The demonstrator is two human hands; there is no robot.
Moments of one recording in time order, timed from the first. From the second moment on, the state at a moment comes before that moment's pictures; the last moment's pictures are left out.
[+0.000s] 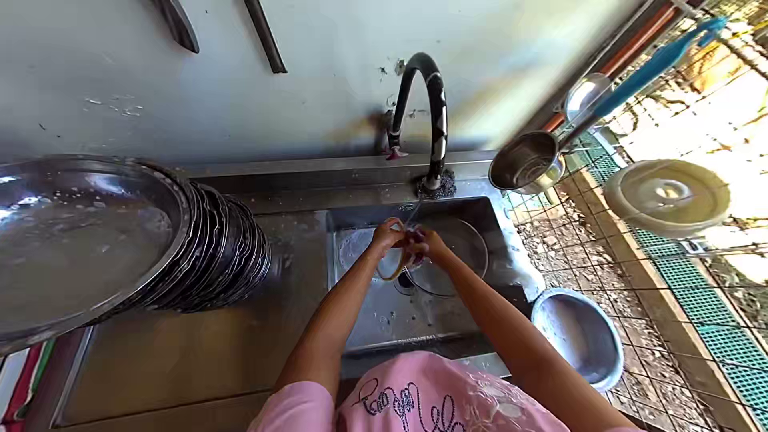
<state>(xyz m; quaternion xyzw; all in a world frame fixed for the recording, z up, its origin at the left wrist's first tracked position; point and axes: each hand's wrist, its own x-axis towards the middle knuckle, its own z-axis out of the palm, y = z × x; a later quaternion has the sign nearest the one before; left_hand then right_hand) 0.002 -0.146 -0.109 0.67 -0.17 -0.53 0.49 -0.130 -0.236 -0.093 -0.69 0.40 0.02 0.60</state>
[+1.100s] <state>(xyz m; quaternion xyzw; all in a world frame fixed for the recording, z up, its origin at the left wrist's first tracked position) -0.004 -0.146 -0.106 0.71 -0.15 -0.51 0.47 -0.137 -0.223 -0.081 -0.78 0.38 0.06 0.50</state>
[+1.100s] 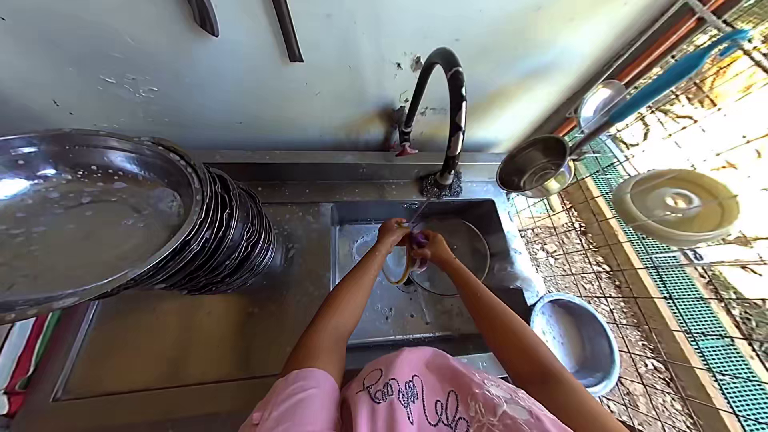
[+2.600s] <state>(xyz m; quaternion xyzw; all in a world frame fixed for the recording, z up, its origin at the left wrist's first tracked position) -0.010 -0.148 -0.114 0.61 -0.10 -0.53 0.58 -0.146 -0.216 -0.058 -0.83 0.38 0.06 0.41</state>
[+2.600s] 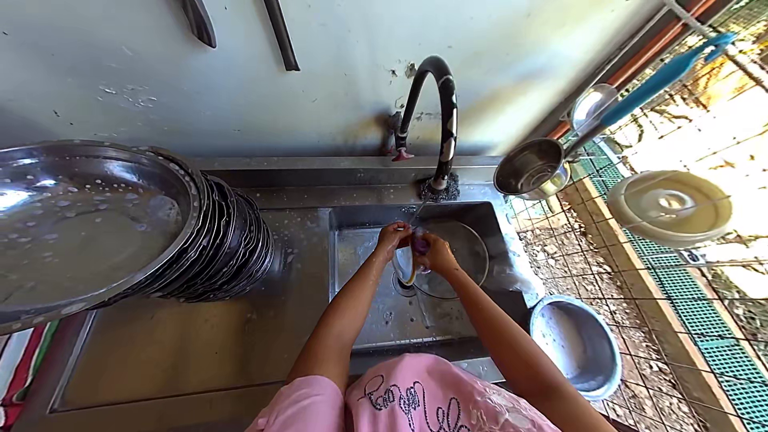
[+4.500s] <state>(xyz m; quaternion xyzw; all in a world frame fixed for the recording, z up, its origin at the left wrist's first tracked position) -0.026 -0.089 -0.068 0.46 0.00 -0.47 0.75 -0.154 -0.203 -0.038 -0.72 0.34 -0.27 0.55</state>
